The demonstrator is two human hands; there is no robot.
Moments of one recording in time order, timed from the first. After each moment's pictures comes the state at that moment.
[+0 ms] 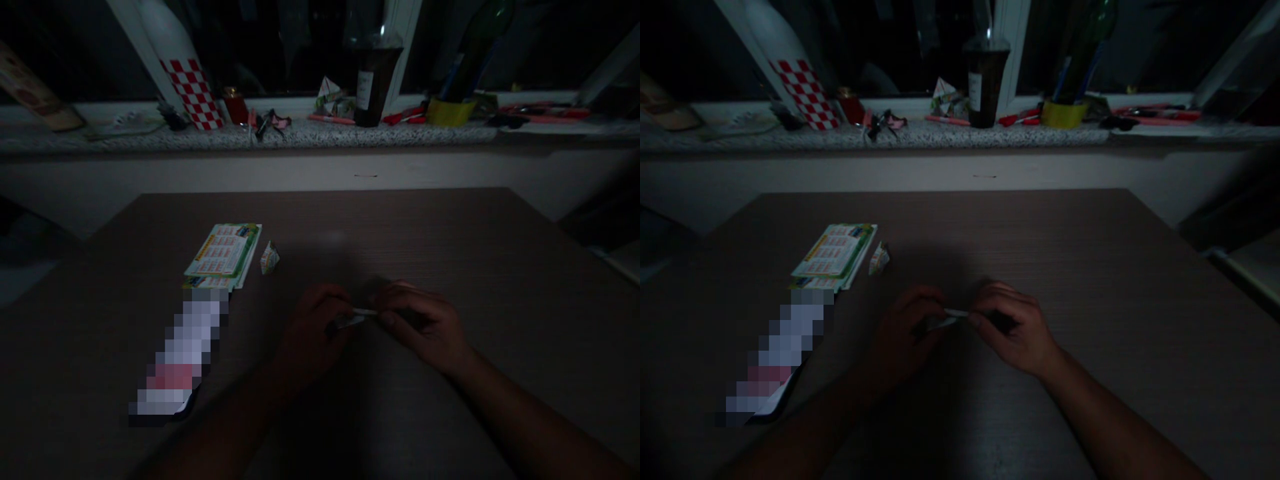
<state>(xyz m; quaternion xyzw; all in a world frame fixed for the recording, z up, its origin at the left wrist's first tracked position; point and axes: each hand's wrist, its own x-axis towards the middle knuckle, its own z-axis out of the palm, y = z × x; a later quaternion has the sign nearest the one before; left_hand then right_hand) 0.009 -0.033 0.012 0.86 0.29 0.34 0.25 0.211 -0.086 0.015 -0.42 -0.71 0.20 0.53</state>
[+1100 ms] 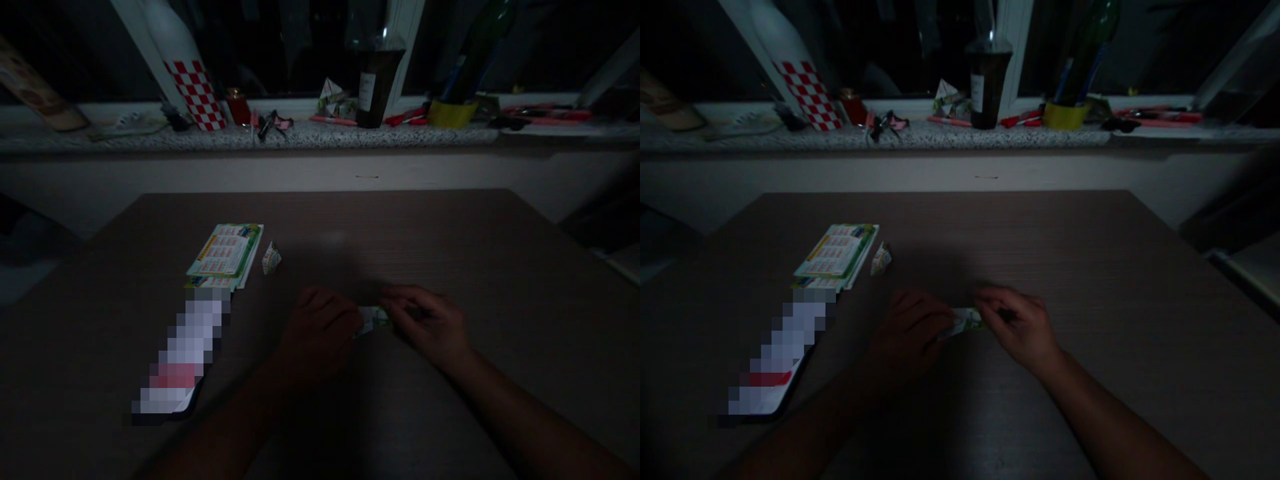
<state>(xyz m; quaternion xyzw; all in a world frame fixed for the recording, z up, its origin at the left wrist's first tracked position) 0.011 -0.034 0.025 0.92 0.19 0.34 0.06 0.209 -0.087 0.005 -0.54 -0.66 0.09 0.51</state>
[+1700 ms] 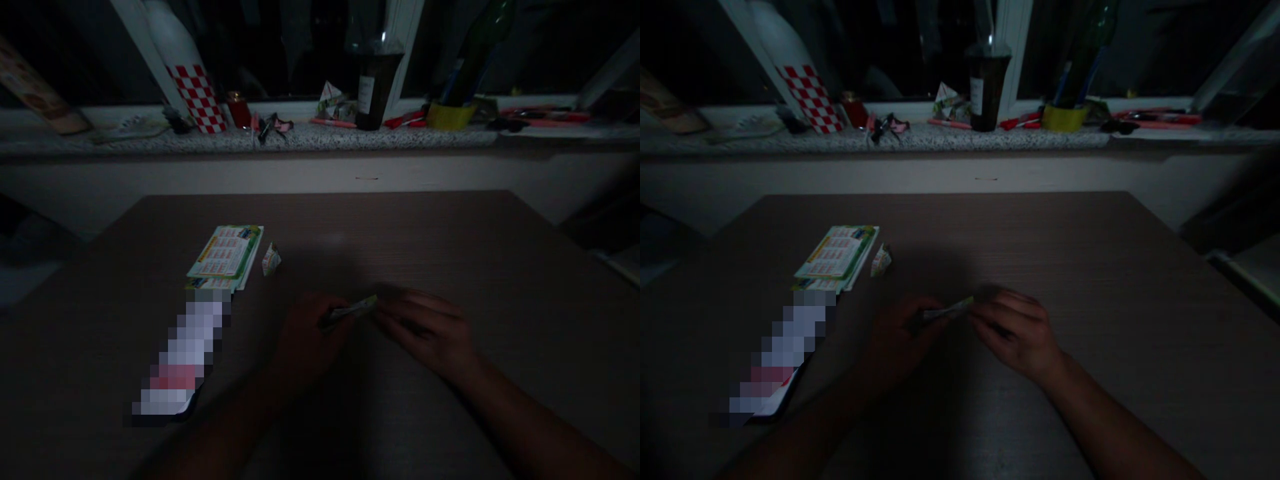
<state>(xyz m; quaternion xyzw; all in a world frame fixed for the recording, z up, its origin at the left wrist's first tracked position) 0.011 -0.037 0.021 0.81 0.41 0.31 0.28 0.213 -0.089 0.015 -0.43 -0.76 0.05 0.49</state>
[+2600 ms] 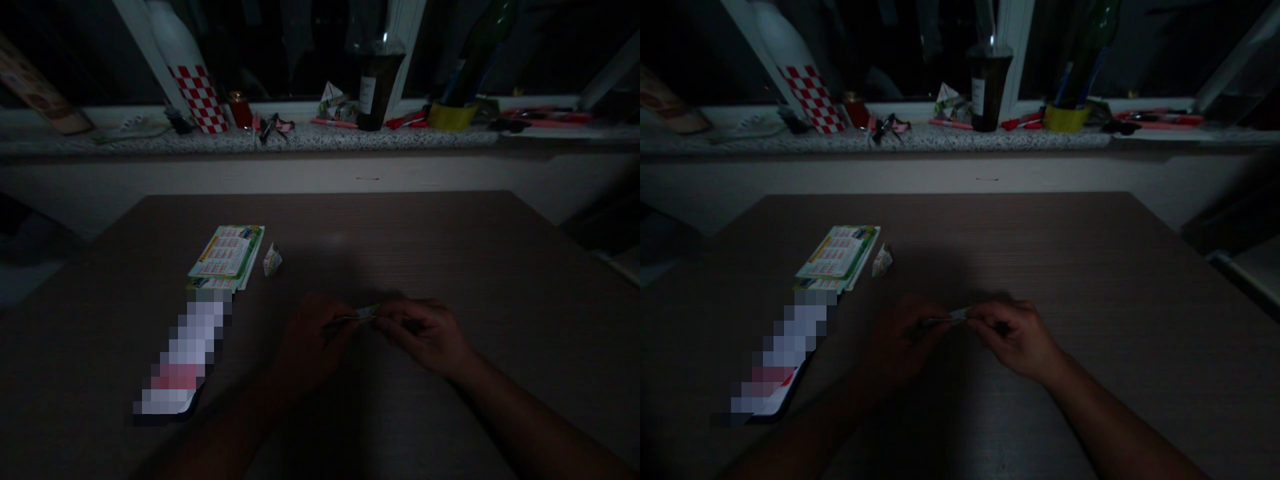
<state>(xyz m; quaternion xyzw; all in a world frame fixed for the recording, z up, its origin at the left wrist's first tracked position) 0.008 -0.040 0.025 0.84 0.33 0.34 0.27 0.211 -0.091 0.009 -0.50 -0.71 0.19 0.46</state>
